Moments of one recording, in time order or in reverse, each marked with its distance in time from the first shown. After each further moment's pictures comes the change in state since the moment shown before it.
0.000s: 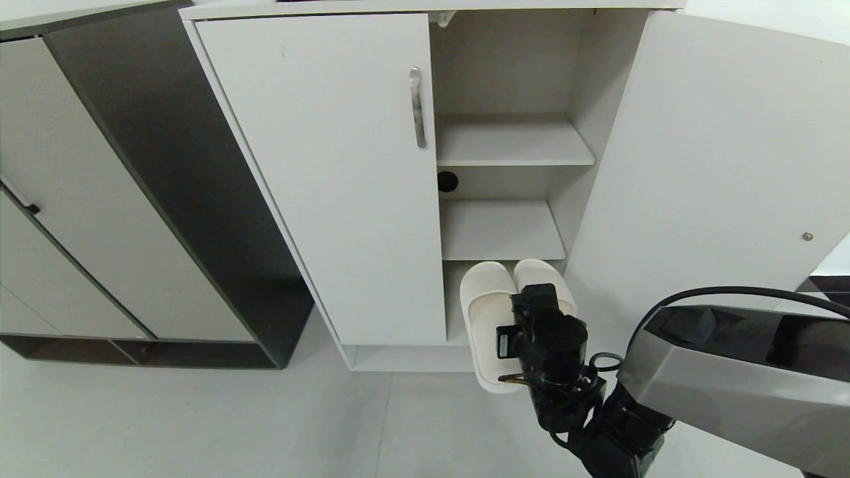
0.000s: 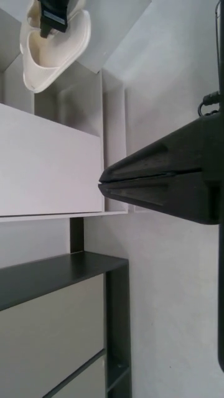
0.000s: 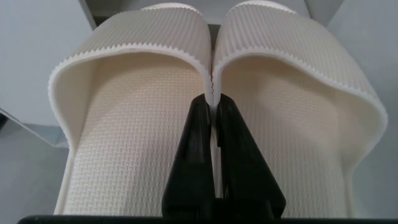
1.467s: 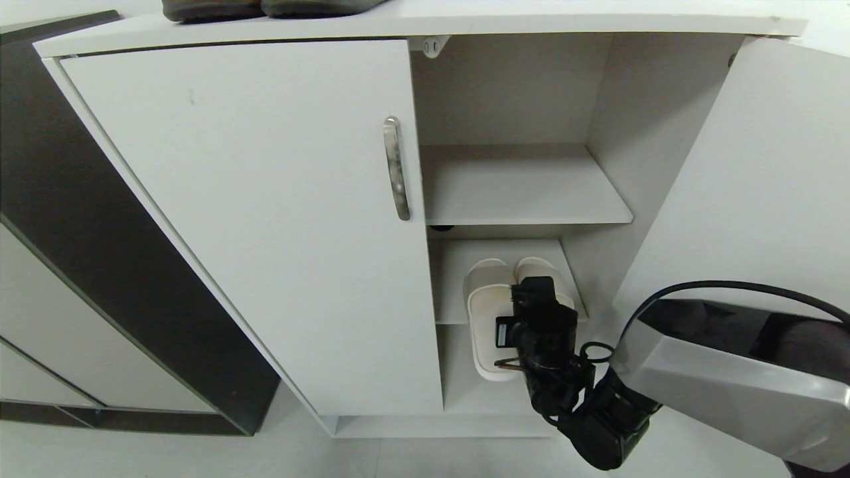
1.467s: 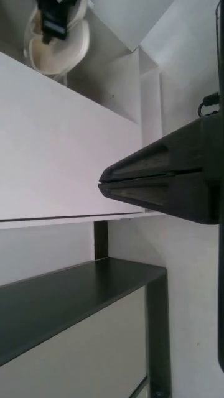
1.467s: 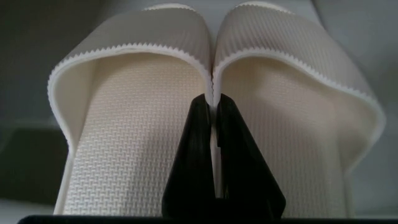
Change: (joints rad) left arm 0.000 0.000 0.000 0.000 0.002 -0.004; right arm -0.036 0.041 -0.119 0.093 0.007 0.046
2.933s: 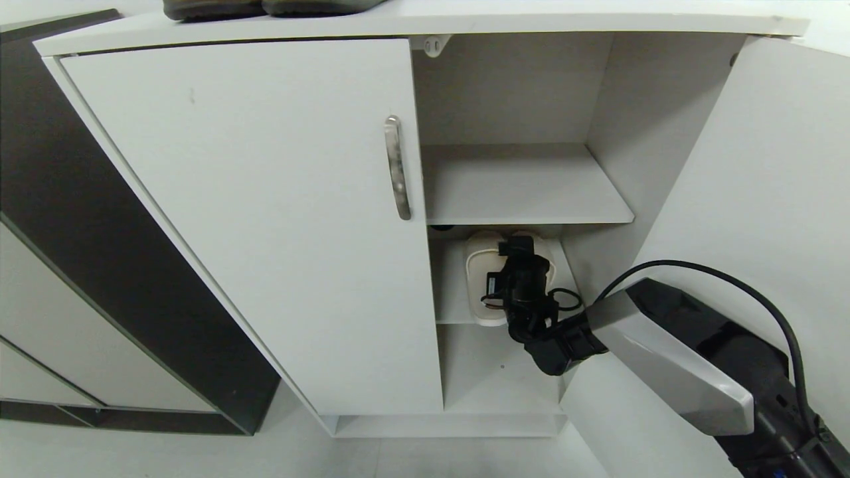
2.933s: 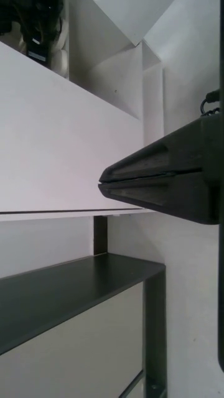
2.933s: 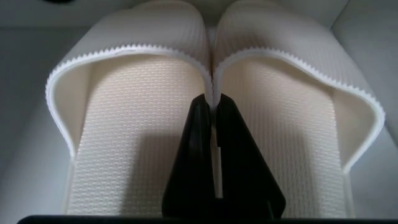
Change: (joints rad) left arm 0.000 0.000 0.000 0.000 0.026 -0.003; right arm -0.129 0.222 -0.664 0.431 0.069 -0.006
